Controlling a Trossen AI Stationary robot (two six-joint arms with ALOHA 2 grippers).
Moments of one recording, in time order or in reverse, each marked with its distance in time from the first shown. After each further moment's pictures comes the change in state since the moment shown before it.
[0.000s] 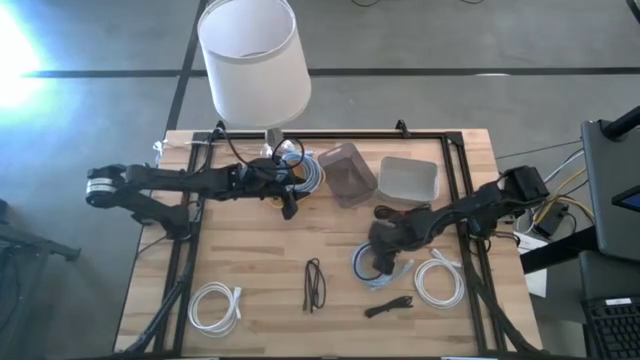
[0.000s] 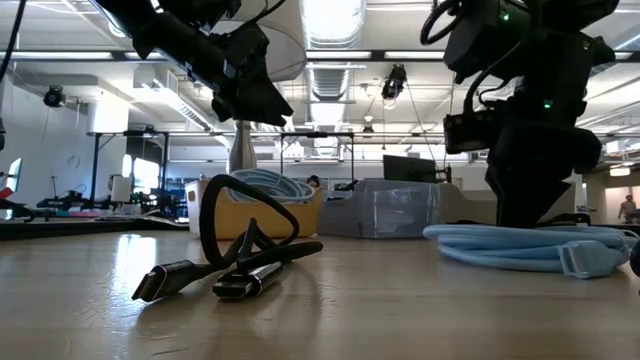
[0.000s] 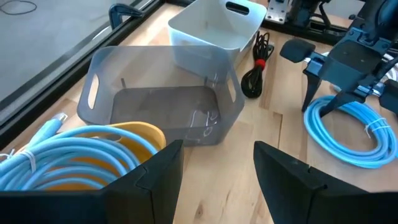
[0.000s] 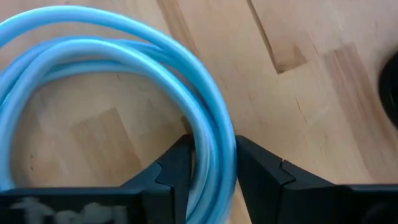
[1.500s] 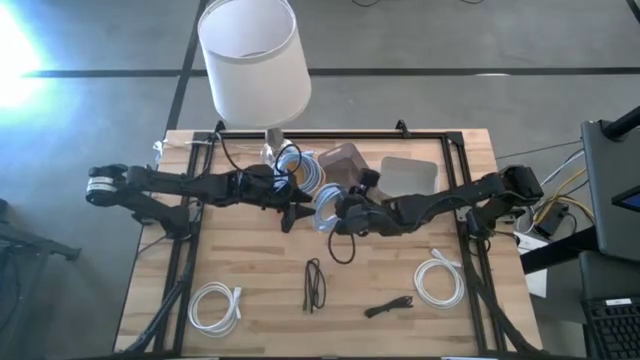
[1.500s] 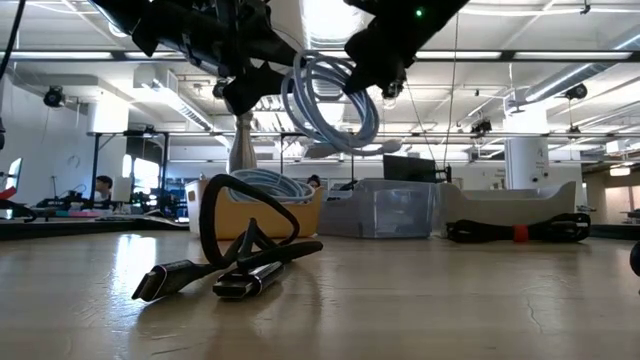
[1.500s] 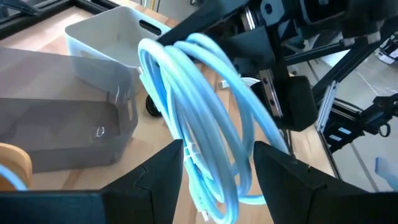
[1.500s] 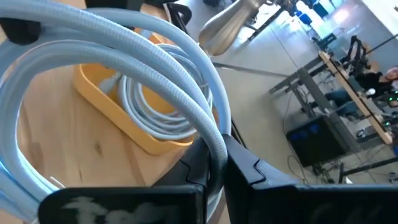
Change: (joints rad) left arm -0.078 0.004 -0.011 0.167 0.231 -0.201; right arm -0.067 0.010 0.412 0.184 0.750 -0.731
